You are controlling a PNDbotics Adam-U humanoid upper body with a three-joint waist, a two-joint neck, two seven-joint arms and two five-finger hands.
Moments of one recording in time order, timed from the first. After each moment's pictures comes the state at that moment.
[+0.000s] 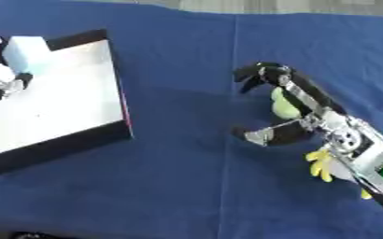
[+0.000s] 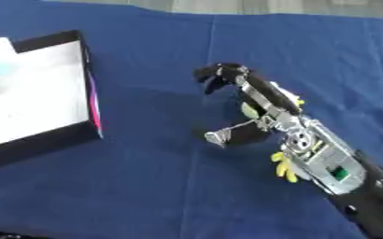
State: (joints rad) left arm -0.83 0.61 -0.30 -1.20 -0.39 -0.04 -0.39; right arm -0.19 -0.67 0.30 -1.98 0.22 -0.10 -0.03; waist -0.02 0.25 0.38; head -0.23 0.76
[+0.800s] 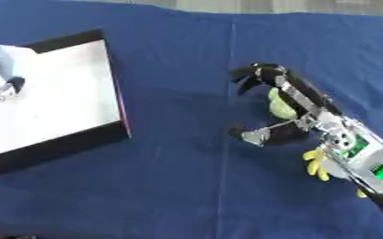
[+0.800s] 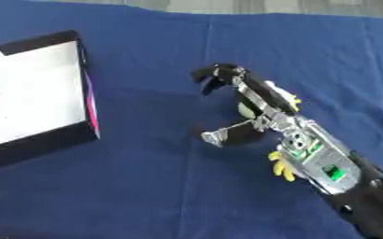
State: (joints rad) left arm -0.83 0.60 -0.28 -1.15 -0.44 -0.13 -0.44; right arm -0.19 -0.66 0.30 -1.98 0.22 -0.09 -0.03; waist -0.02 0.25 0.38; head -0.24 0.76
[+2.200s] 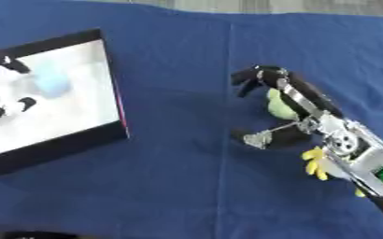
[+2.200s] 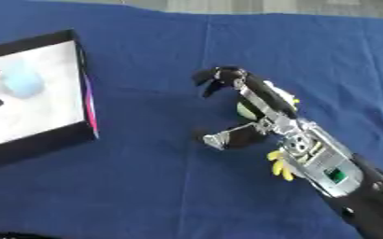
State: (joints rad) left arm -0.85 0.56 -0.27 -1.09 -0.50 -0.16 -0.44; right arm -0.18 -0.66 0.30 -1.98 0.22 -0.12 -0.03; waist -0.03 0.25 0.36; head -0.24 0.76
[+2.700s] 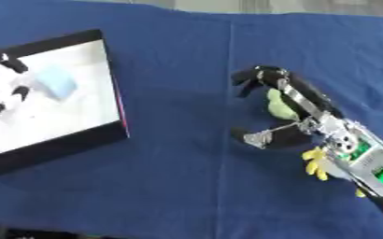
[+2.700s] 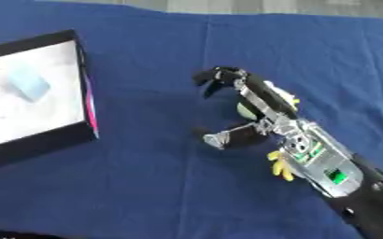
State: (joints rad) left arm -0.85 0.56 -0.25 -1.11 -0.45 -0.15 -0.39; right arm -0.18 -0.66 0.30 -1.98 0.23 -0.12 -0.04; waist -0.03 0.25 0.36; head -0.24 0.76
